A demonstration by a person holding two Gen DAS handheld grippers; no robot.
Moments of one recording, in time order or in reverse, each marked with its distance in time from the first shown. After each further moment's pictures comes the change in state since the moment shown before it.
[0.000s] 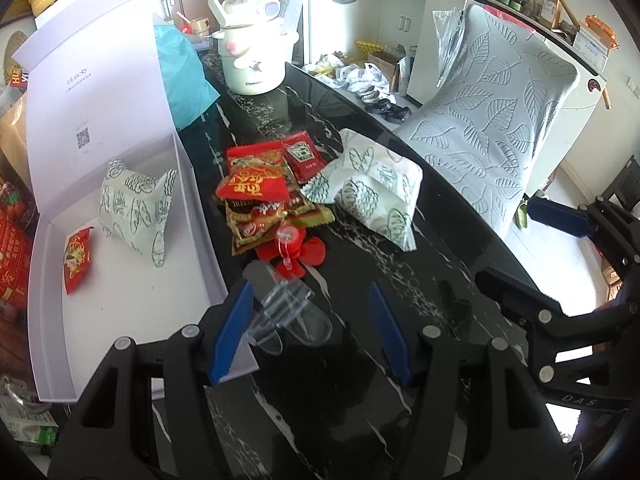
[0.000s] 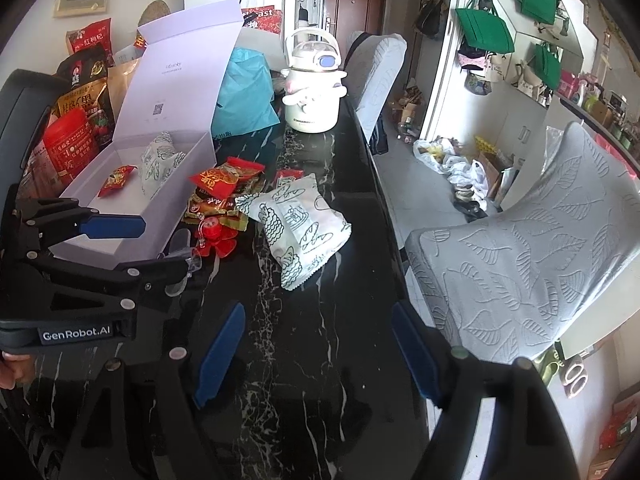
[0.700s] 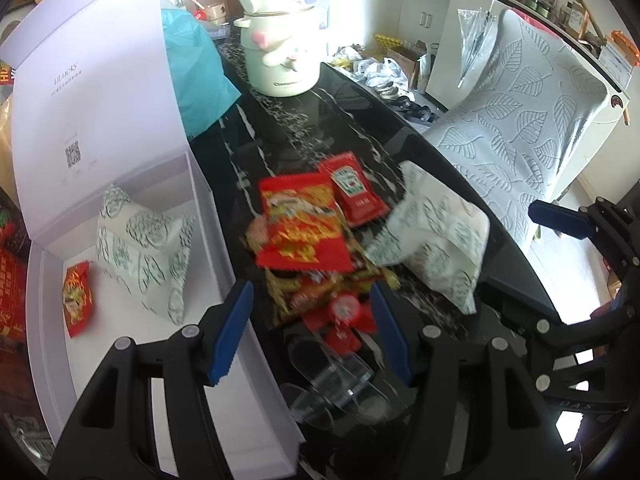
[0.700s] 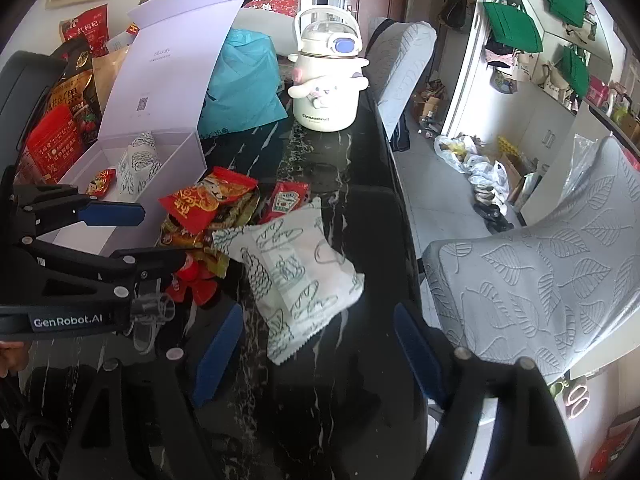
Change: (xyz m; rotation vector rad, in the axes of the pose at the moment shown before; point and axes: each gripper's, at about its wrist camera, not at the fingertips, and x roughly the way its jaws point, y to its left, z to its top) left arm 0.041 0.037 0.047 -0.044 0.039 0.033; right arm 0.065 -0.005 0.048 -0.055 0.049 0.056
